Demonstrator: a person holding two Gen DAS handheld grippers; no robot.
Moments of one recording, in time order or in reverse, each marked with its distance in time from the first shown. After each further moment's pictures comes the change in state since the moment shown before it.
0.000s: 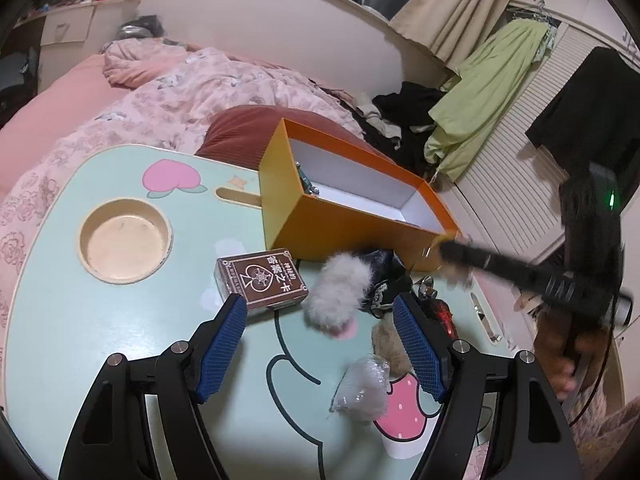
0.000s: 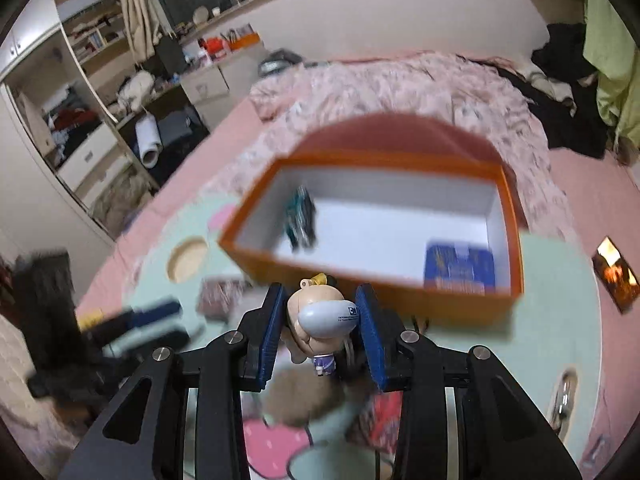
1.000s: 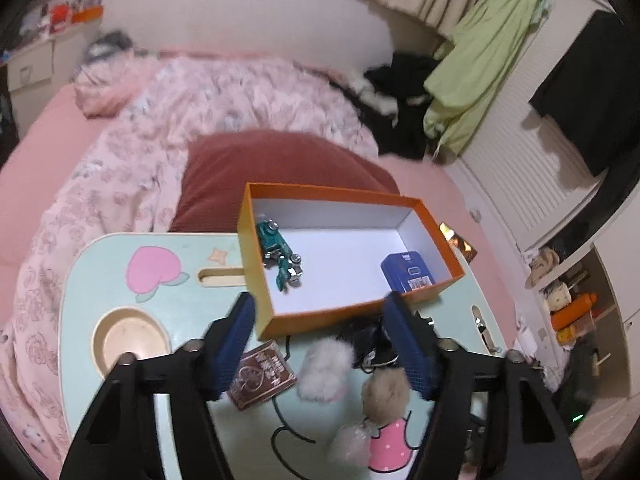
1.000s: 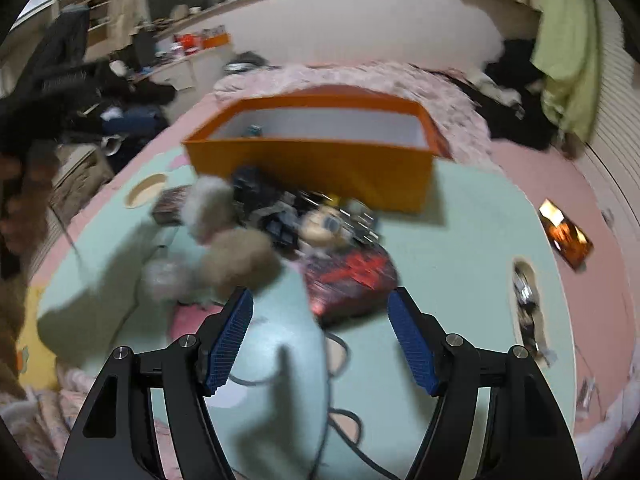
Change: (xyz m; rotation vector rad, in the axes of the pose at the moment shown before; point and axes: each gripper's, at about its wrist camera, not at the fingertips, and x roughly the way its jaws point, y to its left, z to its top) left arm 0.031 -0.034 0.106 0.102 0.200 0.050; right arm -0.031 -0.014 -0.107 0.001 -0.069 -0.209
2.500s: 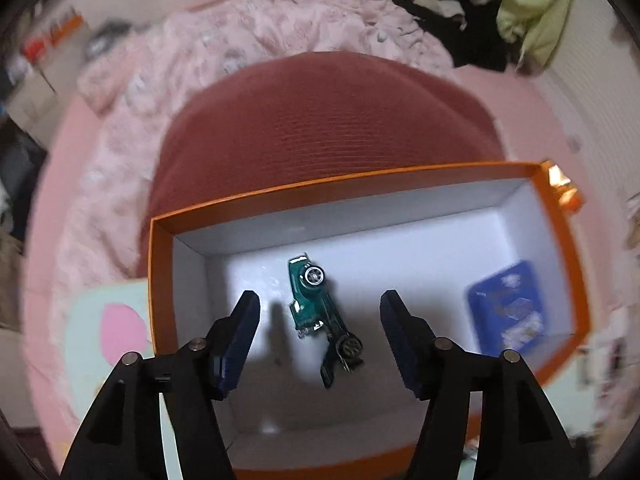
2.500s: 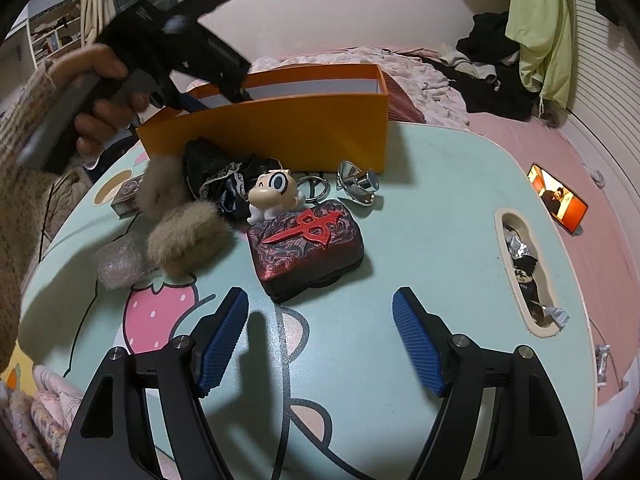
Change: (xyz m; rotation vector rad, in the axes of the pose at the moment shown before) left arm 0.147 -0.049 0.046 0.157 0.244 0.447; right arm 0.020 -0.017 -0.019 0.071 -0.003 -0.017
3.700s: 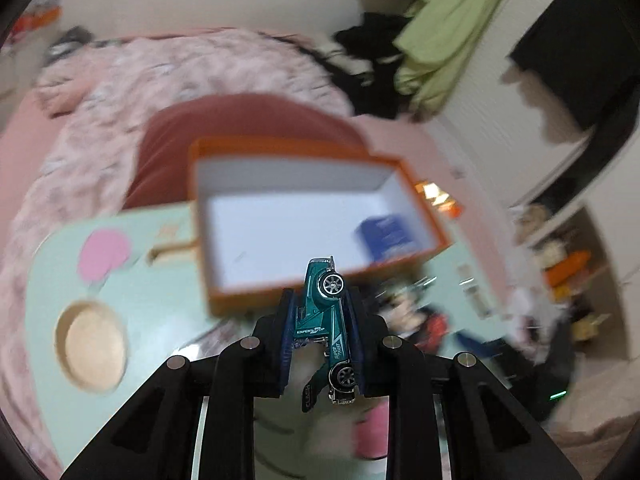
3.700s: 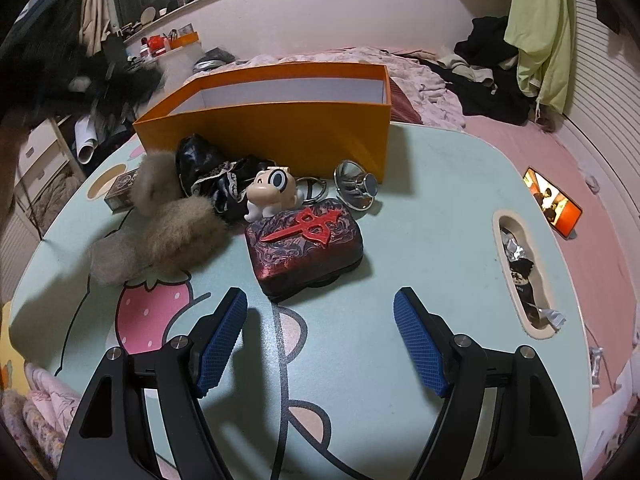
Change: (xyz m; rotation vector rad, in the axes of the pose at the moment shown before) left arm -0.073 0.043 -0.129 -0.050 -0.204 -0.433; right arm 0.000 0.002 -0.001 -0.023 0.004 -0.035
